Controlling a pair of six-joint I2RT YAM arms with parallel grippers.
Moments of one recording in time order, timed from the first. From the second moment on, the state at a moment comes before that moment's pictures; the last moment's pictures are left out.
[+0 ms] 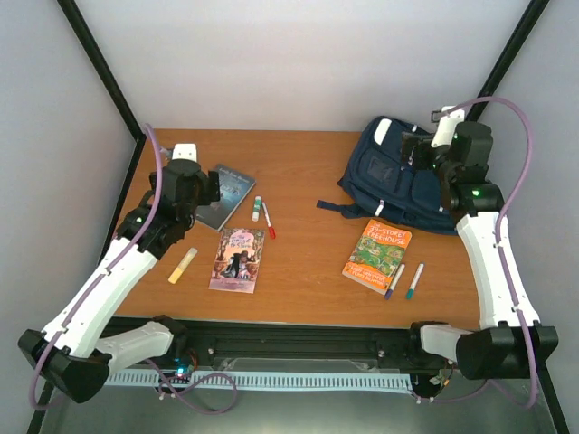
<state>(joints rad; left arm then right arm) -0.48 1.06 1.19 -0.64 -0.62 -0.21 0.02 1.21 1.33 -0.41 -0.07 -0.02</state>
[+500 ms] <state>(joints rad) -0.40 1.17 1.04 -0.54 -0.29 -0.26 0.01 1.49 1.28 -0.52 -0.17 -0.23</state>
